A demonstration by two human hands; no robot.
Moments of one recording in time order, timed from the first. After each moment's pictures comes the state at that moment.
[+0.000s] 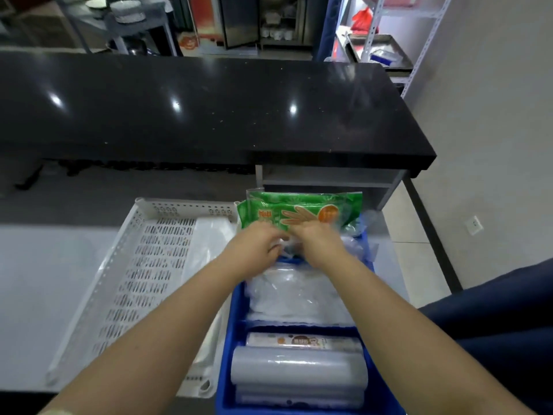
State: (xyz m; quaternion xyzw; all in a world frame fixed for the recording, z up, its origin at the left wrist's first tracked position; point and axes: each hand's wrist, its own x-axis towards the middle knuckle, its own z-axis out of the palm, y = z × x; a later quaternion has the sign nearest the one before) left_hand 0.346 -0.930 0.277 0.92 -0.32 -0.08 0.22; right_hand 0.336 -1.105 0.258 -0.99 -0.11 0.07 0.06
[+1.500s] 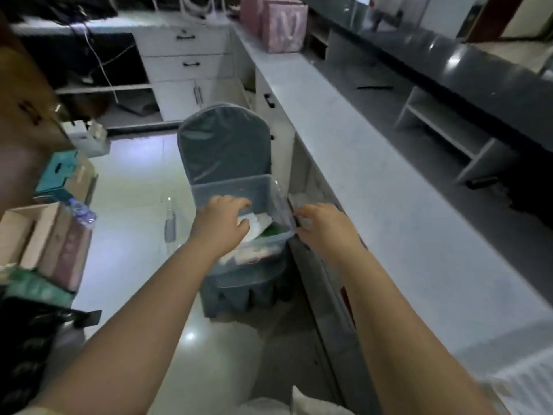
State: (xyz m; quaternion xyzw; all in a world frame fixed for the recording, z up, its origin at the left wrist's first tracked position) left_hand -0.060 -0.273 0.294 0.89 0.43 0.13 0.10; right_hand 0.128 -0.388 0.304 -0.78 -0.60 0.06 0.18
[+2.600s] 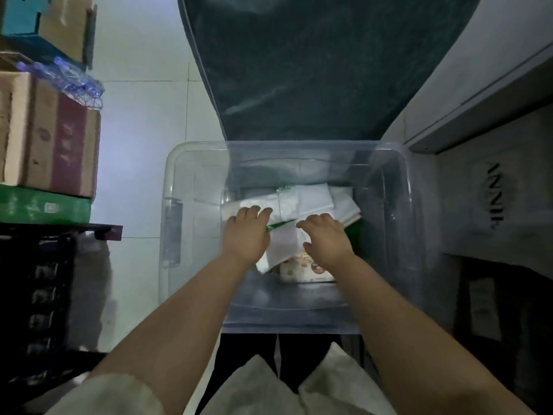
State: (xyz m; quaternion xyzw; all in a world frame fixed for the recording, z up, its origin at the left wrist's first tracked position) left_hand -0.017 0.055 -0.113 0.80 0.54 -0.16 0.21; right_hand 0.168 0.006 -0.108 -0.66 -0.68 0.32 -0.09
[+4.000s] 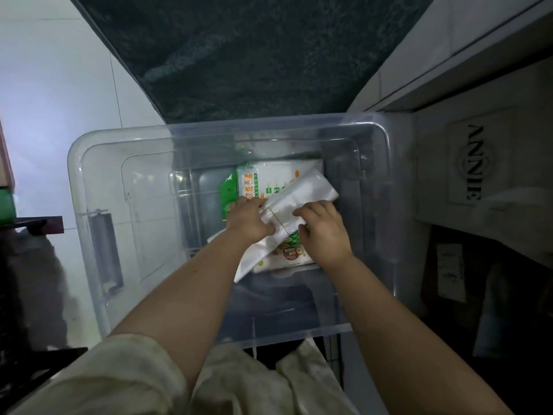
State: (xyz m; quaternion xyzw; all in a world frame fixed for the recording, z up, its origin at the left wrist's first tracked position) left_hand 0.051 0.062 -0.197 0.66 0.57 -0.19 0.45; right_hand 0.204 -0.018 -0.110 -0.75 -0.59 0.29 0.07
